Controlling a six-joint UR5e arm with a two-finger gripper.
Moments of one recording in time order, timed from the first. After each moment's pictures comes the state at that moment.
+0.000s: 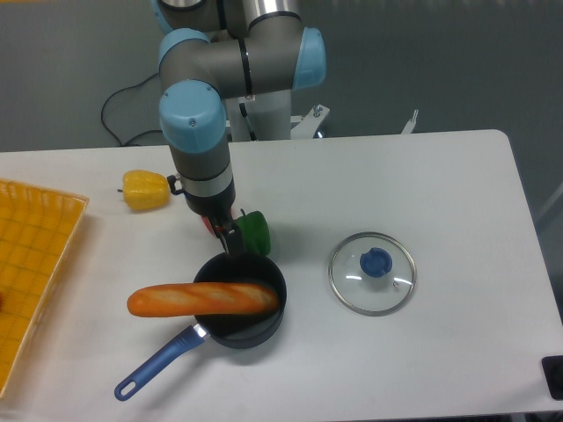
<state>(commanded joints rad) 2.25 -1.80 -1.69 -1.15 1.58 1.22</state>
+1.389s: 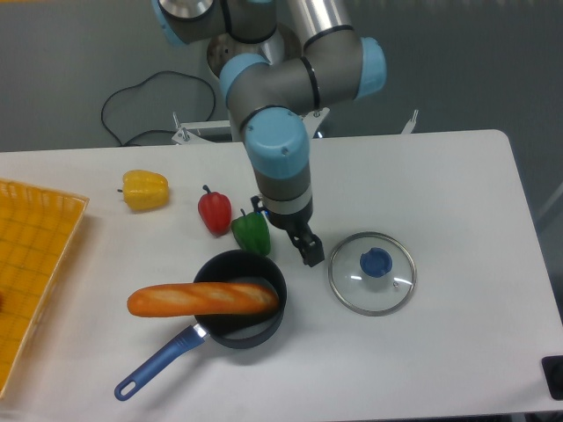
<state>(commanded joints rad) 2.44 -1.87 -1.68 -1.15 1.64 1.41</state>
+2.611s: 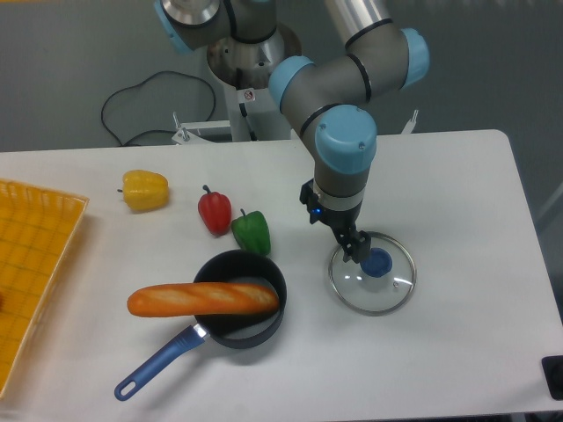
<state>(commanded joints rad) 2.54 -1.92 -1.64 -1.13 1.57 1.48</state>
